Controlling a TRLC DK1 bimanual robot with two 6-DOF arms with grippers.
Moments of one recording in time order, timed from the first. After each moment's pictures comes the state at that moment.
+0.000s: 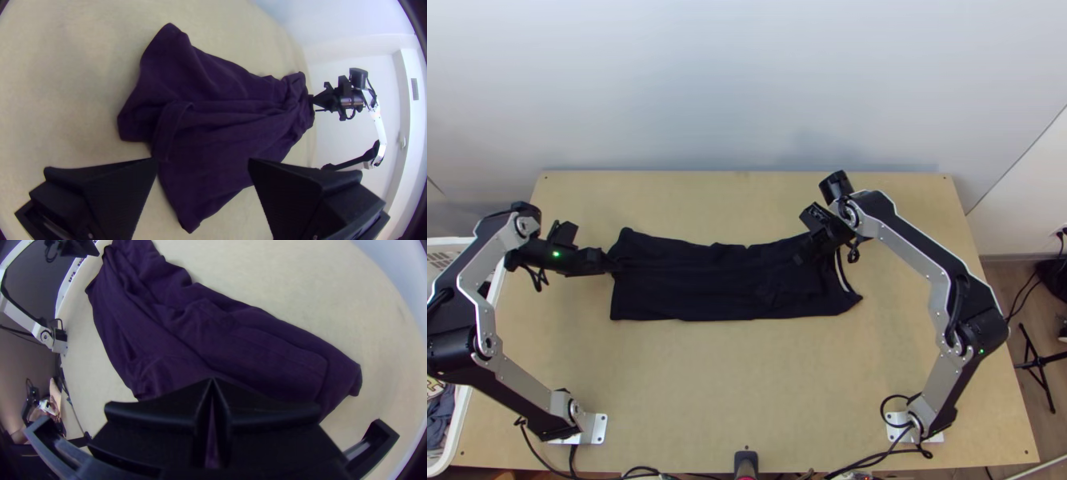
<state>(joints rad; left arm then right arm) 0.30 1.77 1.25 -1.05 0.70 0.42 0.42 1.91 1.53 -0.88 -0.39 -0.26</state>
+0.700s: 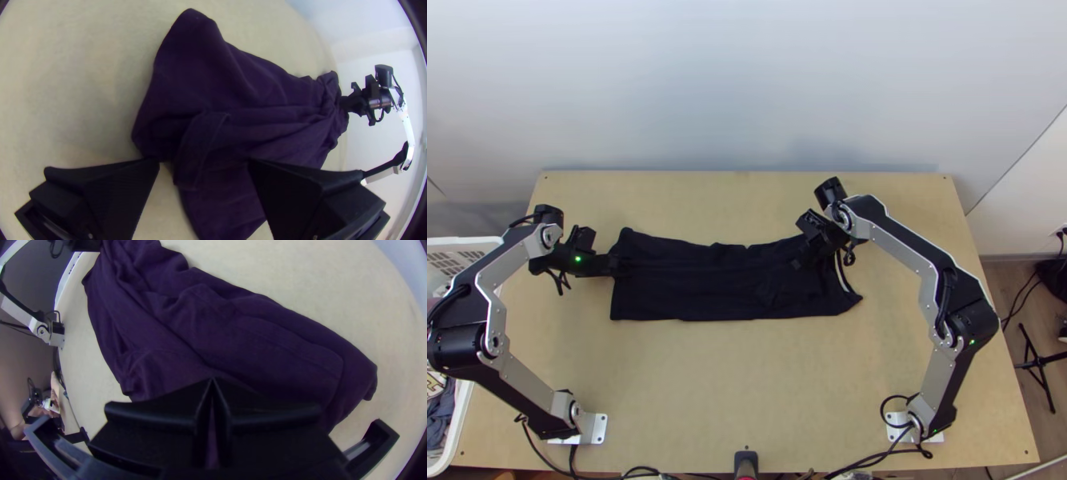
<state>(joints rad) 0.19 1.80 1.14 -0.76 0.54 0.28 0.42 1.96 1.51 -0.87 -0.40 -0.29</state>
